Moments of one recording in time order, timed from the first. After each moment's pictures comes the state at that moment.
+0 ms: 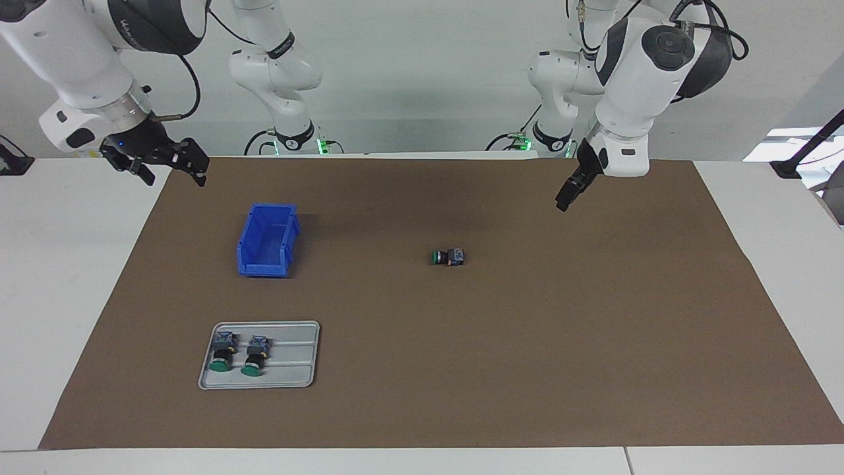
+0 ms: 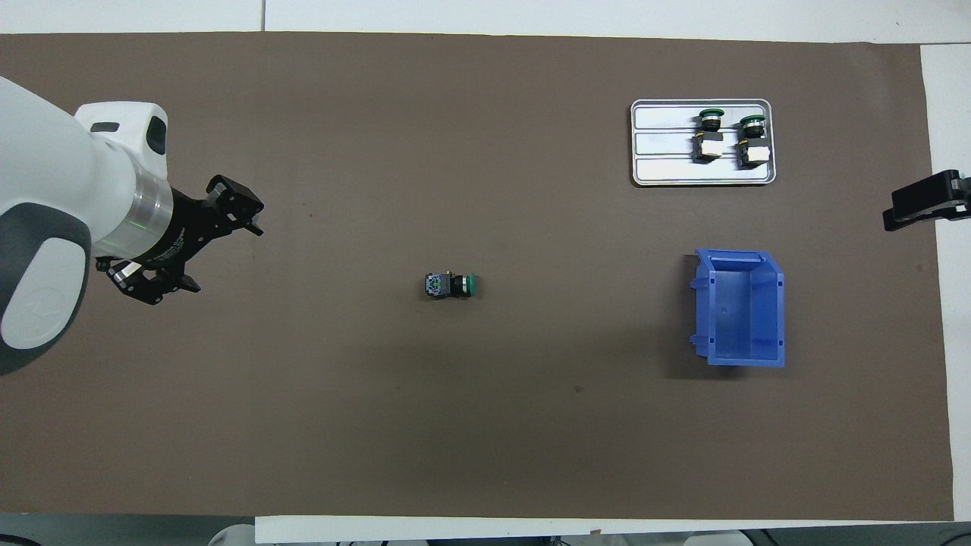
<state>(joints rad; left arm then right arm) -0.30 -0.05 -0.07 -1.82 -0.06 1.69 -1.07 -0.07 0.01 -0.03 -1.57 -0.02 1.47 -0.06</state>
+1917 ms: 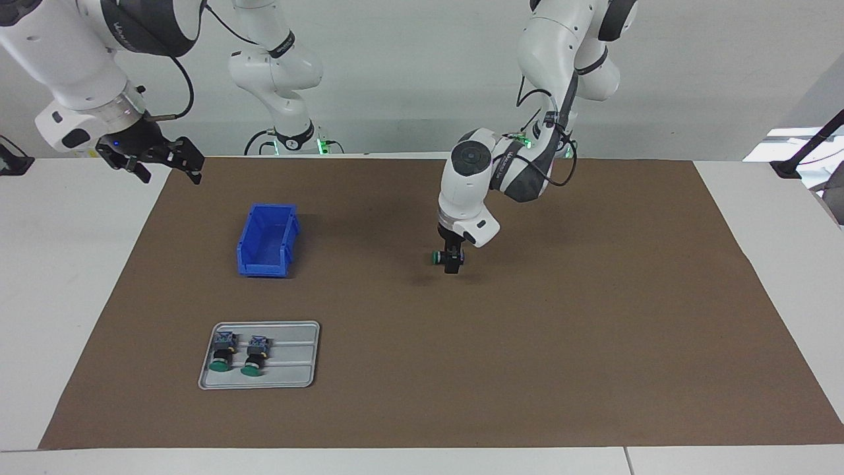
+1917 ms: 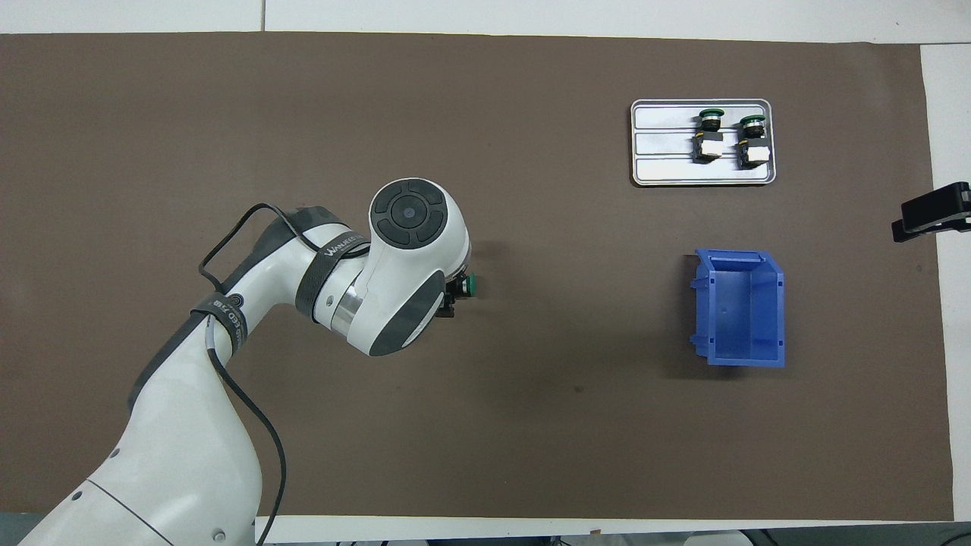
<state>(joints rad) -0.67 0.37 -0.08 -1.83 -0.05 2.19 -2.14 0.02 -0.01 -0.14 -1.60 -0.02 1.47 -0.08</state>
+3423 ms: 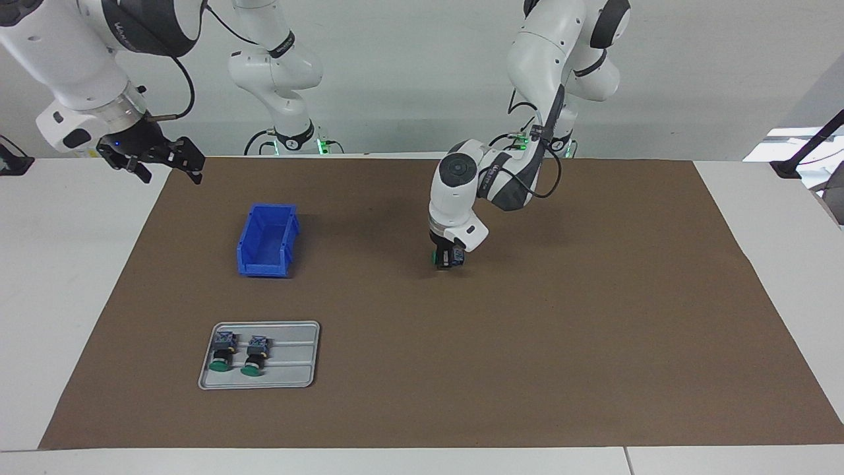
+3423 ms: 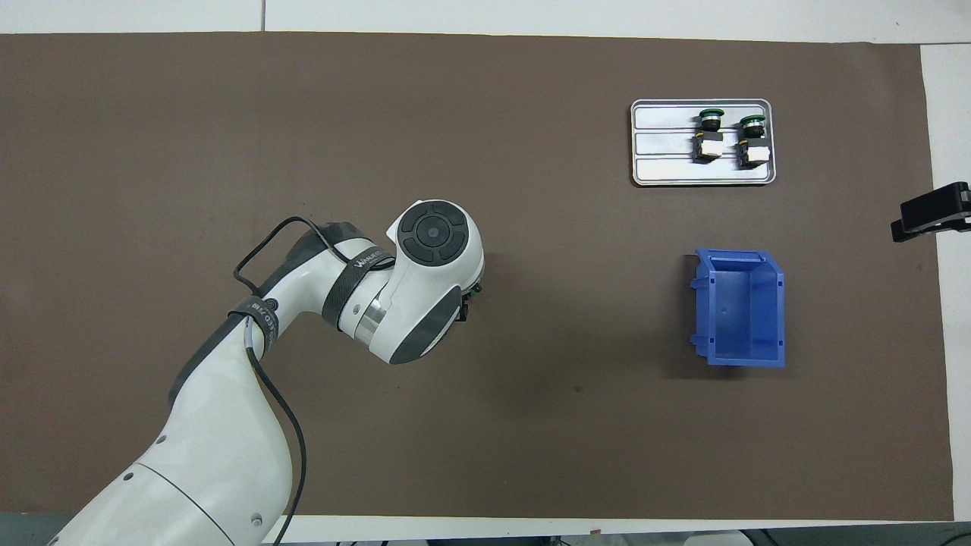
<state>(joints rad) -0.70 0.41 -0.08 -1.85 -0.05 2.24 -2.21 0.02 -0.01 -0.14 -1.60 -0.02 1.47 -0.08</state>
